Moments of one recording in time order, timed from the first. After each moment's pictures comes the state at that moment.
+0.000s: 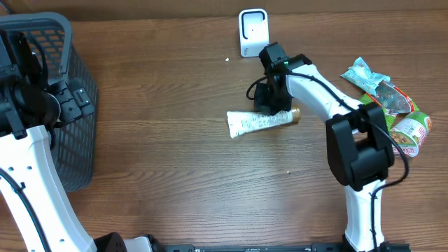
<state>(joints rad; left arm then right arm) 0.32 1.52 2.03 -1.63 -0.19 -0.18 0.40 2.22 1.71 -0.91 -0.18 0.54</state>
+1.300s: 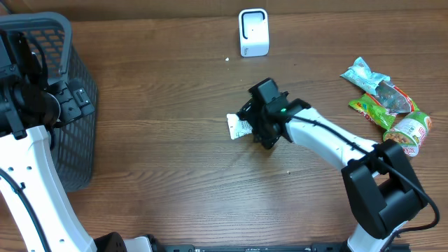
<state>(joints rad) 0.32 1.52 2.03 -1.63 -0.19 -0.18 0.57 1.87 1.20 -0.48 -0.12 1.35</state>
